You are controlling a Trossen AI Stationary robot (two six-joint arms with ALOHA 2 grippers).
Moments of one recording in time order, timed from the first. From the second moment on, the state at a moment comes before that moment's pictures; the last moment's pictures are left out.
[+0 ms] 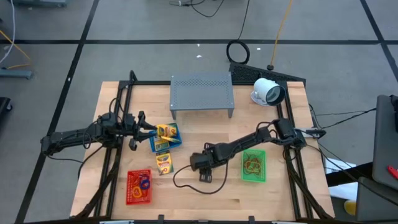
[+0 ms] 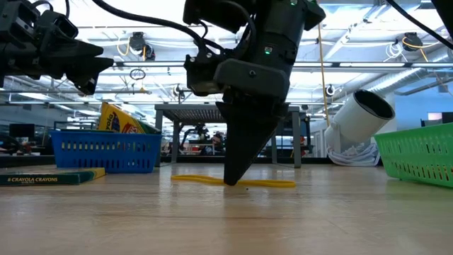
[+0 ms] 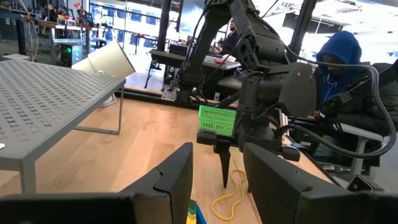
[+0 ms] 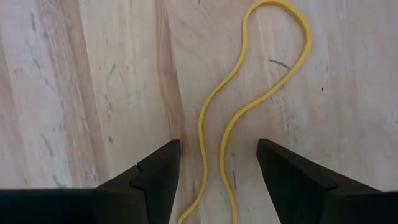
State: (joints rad) left arm 0.23 0.11 0.02 0.13 0.34 -0.19; right arm 0.26 2.17 1.54 -0.67 0.08 0.40
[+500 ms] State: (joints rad) left arm 0.23 0.11 0.02 0.13 0.34 -0.19; right arm 0.28 2.17 1.54 -0.68 0.10 0.27
